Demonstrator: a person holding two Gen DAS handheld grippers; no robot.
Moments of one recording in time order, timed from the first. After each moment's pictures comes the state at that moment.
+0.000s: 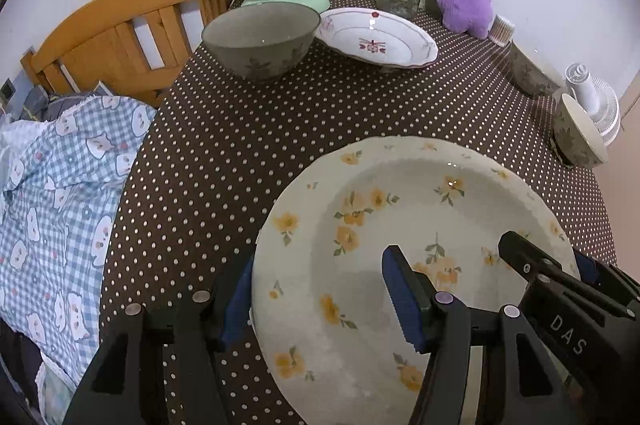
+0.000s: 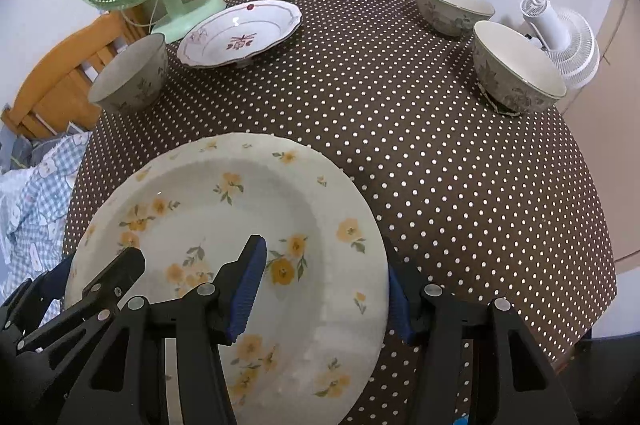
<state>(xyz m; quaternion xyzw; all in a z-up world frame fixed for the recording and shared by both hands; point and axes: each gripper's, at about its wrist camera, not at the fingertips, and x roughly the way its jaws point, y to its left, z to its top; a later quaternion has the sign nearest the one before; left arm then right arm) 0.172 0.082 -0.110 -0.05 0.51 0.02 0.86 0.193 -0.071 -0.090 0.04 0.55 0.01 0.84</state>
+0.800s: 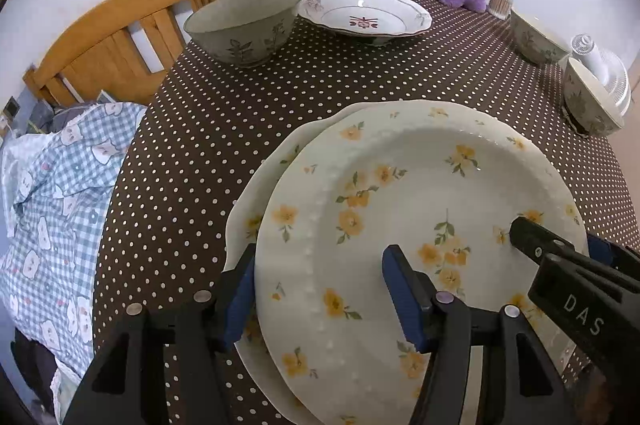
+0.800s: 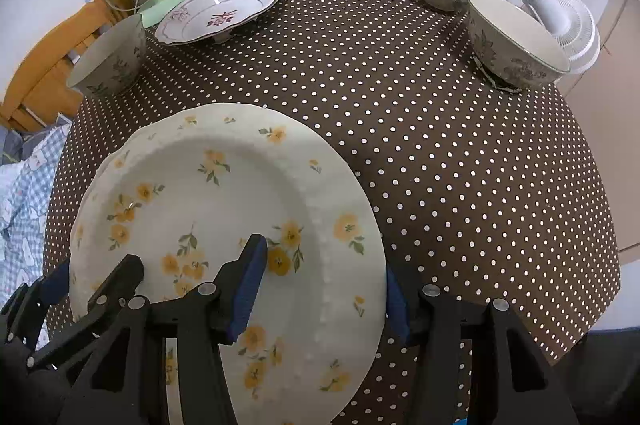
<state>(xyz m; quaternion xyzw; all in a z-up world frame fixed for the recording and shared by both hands) 0.171 0.062 -0.130 0.00 0.52 0.03 0.85 0.198 -0.088 -0.114 0.04 0.57 0.00 0.82</state>
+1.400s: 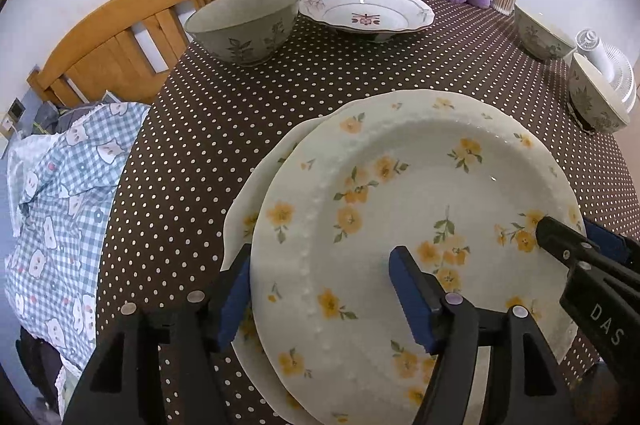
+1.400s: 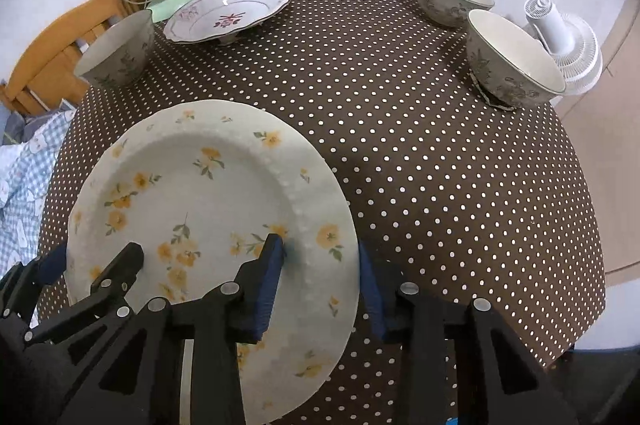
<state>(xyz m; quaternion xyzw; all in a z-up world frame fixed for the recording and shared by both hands) 0.172 0.059 -0.132 0.01 0.52 0.04 0.85 0.193 -0.093 -0.105 0.01 0.56 0.01 0.83</state>
